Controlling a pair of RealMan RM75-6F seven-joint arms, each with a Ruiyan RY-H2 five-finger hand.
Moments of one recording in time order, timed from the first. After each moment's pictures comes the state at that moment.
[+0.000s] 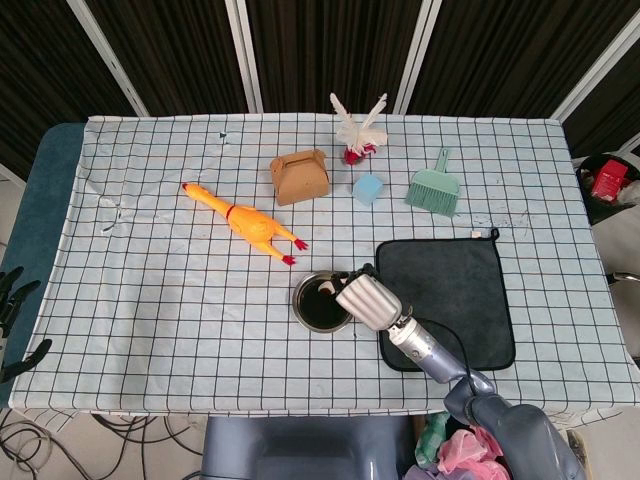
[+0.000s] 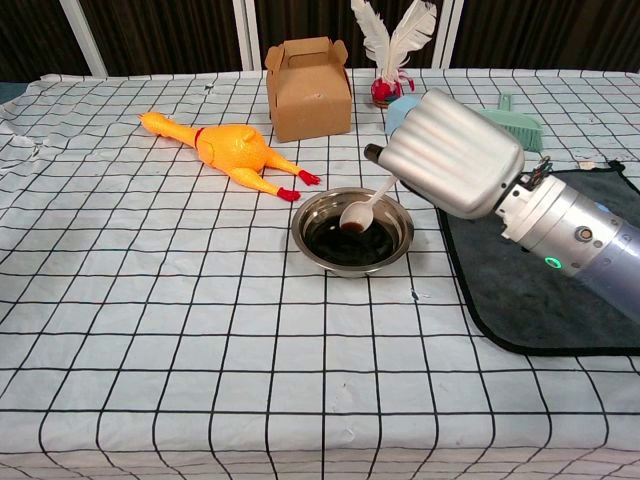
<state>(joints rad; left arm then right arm) -0.05 -1.09 -0.04 -1.56 1.61 1.62 -0.03 0.76 -2.02 0.01 -0.49 -1.78 1.51 -0.53</state>
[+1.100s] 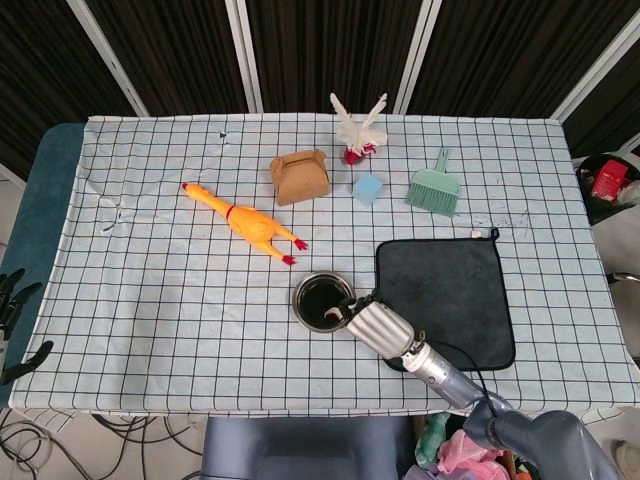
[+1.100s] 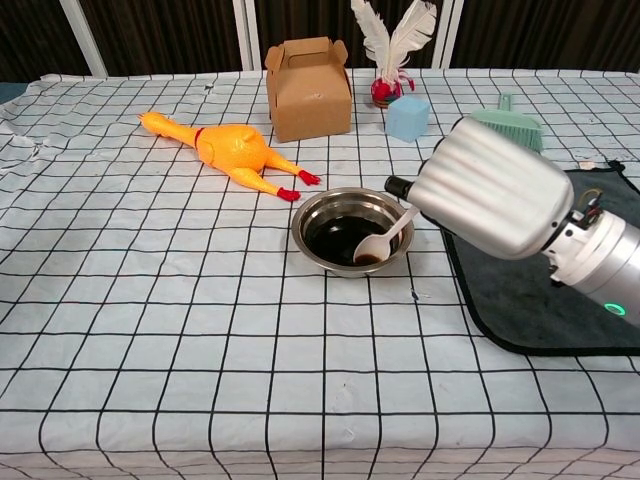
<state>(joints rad) -0.05 -1.09 -0.03 -1.57 1.62 1.63 -0.03 0.68 -1.90 -0.07 -0.75 -1.84 1.56 -0.64</state>
